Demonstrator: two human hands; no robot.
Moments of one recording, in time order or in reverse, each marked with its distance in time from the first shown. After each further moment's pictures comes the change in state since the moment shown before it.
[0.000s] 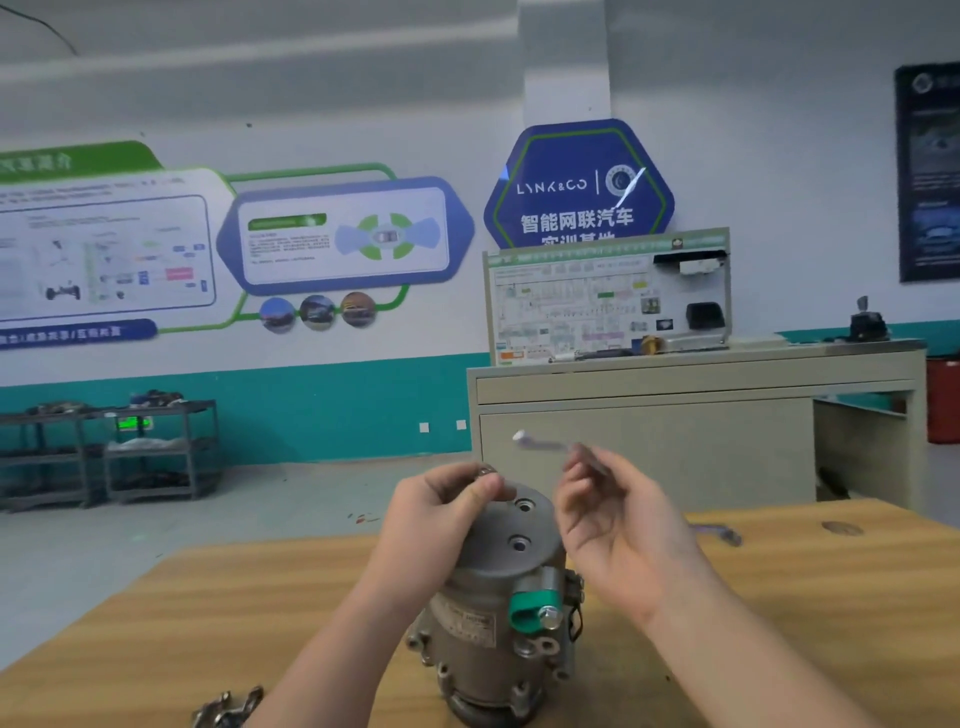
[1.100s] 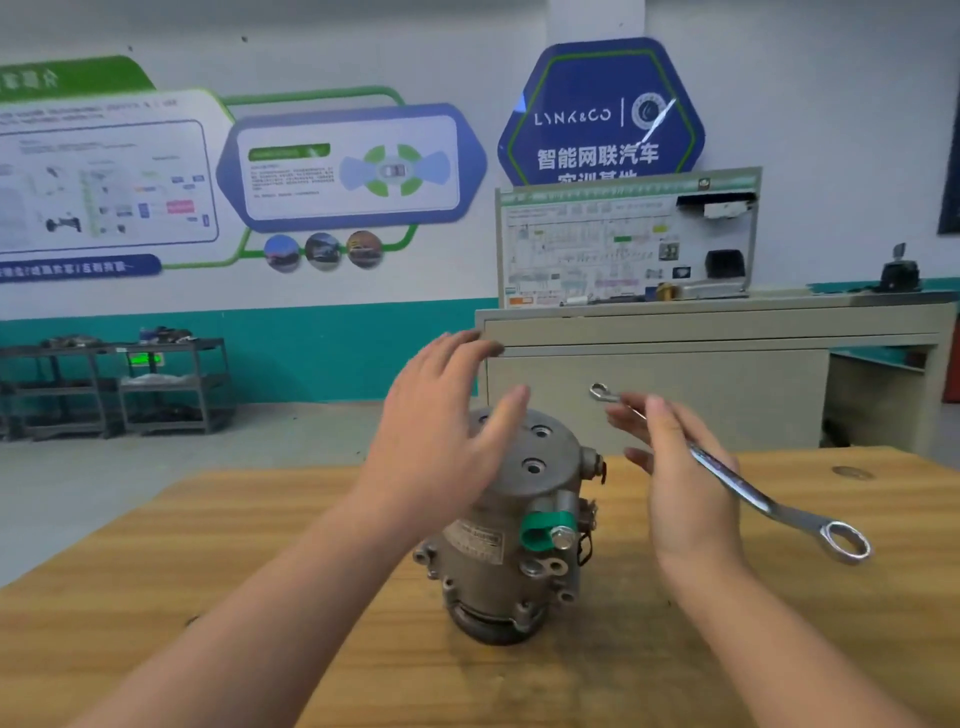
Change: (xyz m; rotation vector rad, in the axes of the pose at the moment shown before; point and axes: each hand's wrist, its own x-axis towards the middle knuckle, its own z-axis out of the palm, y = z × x) left_hand 0.000 0.001 -0.007 0.693 0.116 0.306; right_hand 0.009 0.008 -0.060 -1.029 0.136 -0.843
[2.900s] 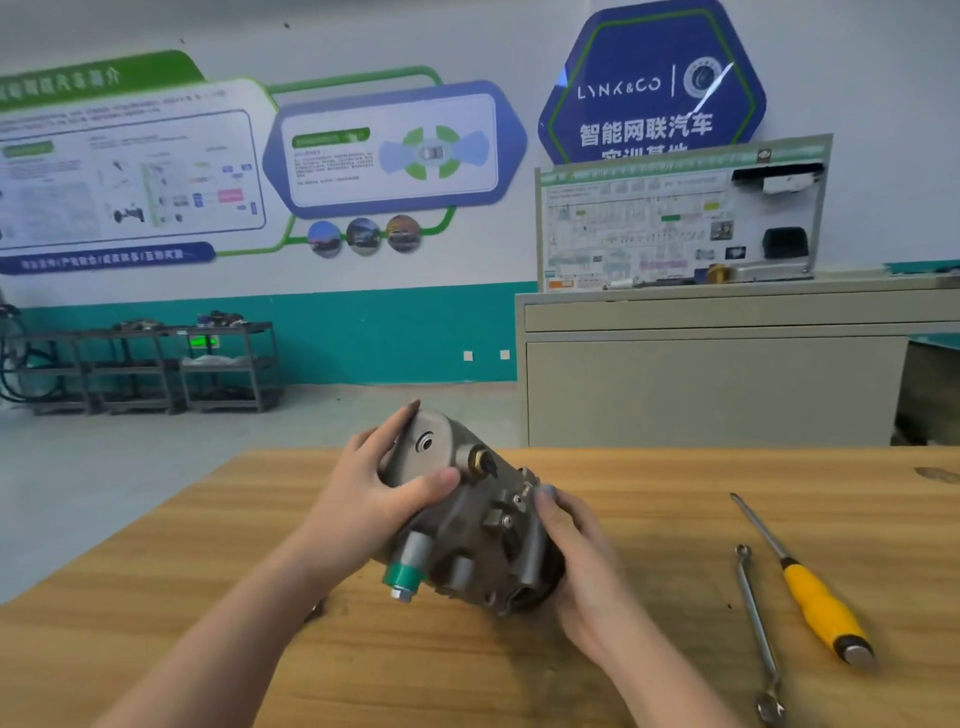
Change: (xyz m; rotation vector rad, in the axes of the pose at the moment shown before) left_hand -0.048 -0.074 -0.036 -0.414 -0.190 -0.506; right_hand -0.055 0.100 0.060 0.424 -0.286 0.723
